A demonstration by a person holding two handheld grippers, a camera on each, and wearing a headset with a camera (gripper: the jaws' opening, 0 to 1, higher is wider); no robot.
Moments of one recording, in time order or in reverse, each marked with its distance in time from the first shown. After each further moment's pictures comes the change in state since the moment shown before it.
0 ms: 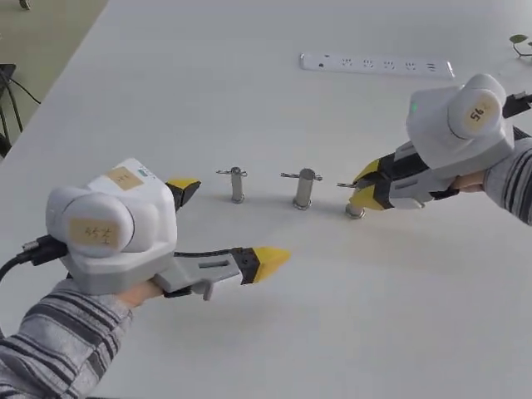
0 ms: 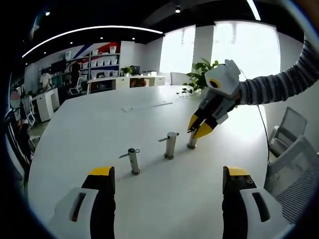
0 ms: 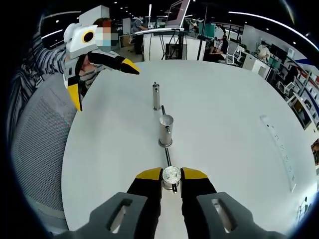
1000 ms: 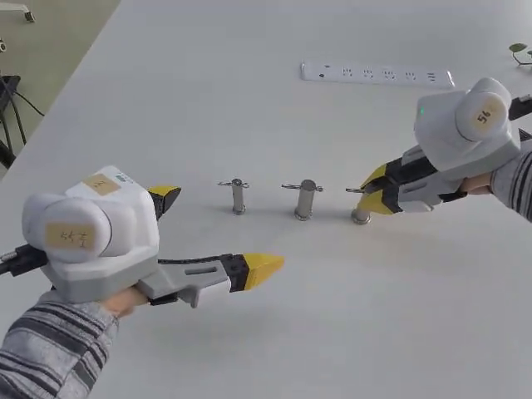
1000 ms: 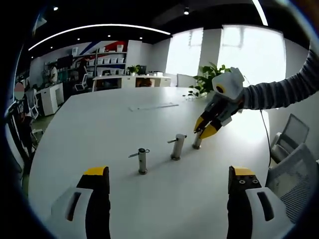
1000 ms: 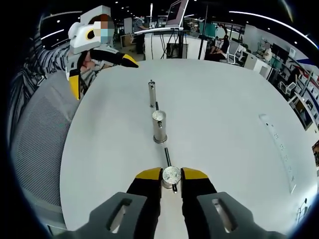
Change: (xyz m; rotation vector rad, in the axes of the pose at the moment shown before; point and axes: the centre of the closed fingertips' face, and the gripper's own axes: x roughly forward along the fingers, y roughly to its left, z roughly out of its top) left arm -0.008 0.014 0.003 -0.052 -0.012 0.027; right arm -0.001 -0.010 -0.005 -0.008 0.002 0.017
